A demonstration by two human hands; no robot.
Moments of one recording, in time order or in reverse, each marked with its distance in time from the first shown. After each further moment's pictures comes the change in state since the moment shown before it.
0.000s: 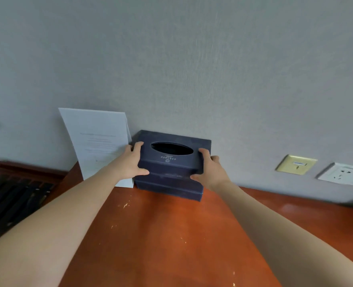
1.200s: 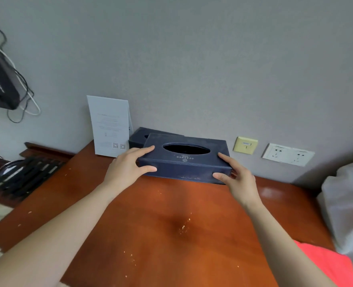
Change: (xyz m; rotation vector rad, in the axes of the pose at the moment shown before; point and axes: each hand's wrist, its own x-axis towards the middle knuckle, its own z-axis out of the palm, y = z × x) left_hand -0.269 0.126 0.068 -0.202 0.476 0.143; right_hand -0.265 0.140 -0.087 0.525 0.273 -0.232
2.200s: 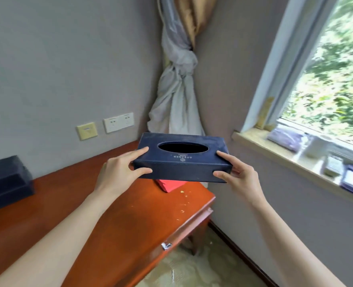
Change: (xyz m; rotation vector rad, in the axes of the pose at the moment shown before) left_hand -0.164 0.227 0.079 -0.300 -0.423 0.762; right_hand -0.415 -0.036 -0.139 -0.171 0.885 0.289
